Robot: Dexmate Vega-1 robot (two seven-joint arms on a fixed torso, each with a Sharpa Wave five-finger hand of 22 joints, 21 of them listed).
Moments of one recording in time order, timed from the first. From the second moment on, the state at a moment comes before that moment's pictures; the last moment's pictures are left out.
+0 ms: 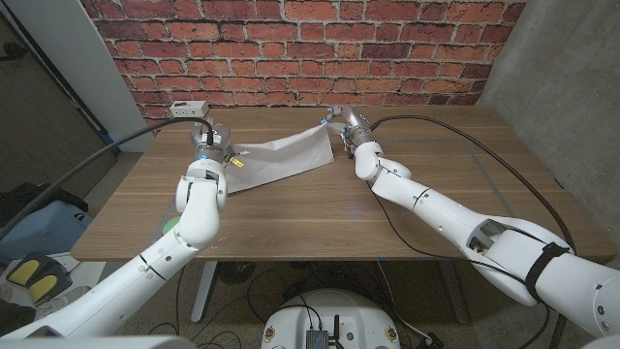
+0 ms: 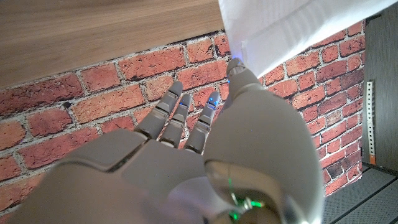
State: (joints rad) left arm 1.01 0.72 0.46 -2.05 1.52 0.80 -0.48; left_hand 0.99 0.17 0.33 -0.11 0.24 0.94 -0.06 0.62 0.51 0.31 -0.11 0.21 0.21 0.06 -0.01 0.18 0.17 0.16 0.08 0.24 0.19; right arm -0.45 -0.29 -0.85 -1.21 -0.25 -0.16 -0.46; right_hand 1.15 0.13 0.22 -0.15 0.21 1.13 -0.05 0.23 0.20 0.57 -0.15 0.20 0.19 0.35 -0.04 0.23 0.19 0.45 -0.05 0.22 0.17
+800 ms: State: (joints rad) left arm 0.96 0.72 0.51 -1.95 1.54 0.82 -0.56; left_hand 1.00 0.15 0.33 -0.13 0.24 0.96 -0.06 0.62 0.48 0.31 -0.12 0.21 0.20 0.06 -0.03 0.18 0.17 0.16 0.08 0.24 0.19; right arm -0.37 -0.24 -0.89 -1.09 -0.25 -0.15 -0.44; right_hand 1.15 0.14 0.22 -0.15 0.21 1.14 -0.04 0.23 0.20 0.57 -0.15 0.20 0.19 0.35 -0.04 0.23 0.19 0.45 -0.05 0.22 0.17
